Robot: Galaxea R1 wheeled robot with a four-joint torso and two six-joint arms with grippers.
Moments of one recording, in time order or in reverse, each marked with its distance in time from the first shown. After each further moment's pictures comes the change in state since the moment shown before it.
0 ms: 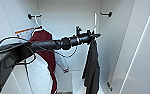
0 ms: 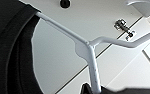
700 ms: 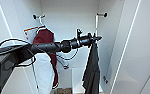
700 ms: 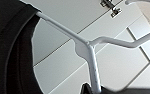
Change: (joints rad) left arm 0.027 -0.008 0.057 0.005 0.001 0.007; right arm -0.002 0.000 0.000 0.000 0.001 0.000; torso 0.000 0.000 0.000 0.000
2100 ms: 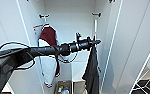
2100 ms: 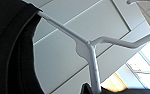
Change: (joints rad) left arm 0.049 -0.024 0.040 0.007 0.005 0.008; right arm 0.011 0.002 0.000 0.000 0.010 0.000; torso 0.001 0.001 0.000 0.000
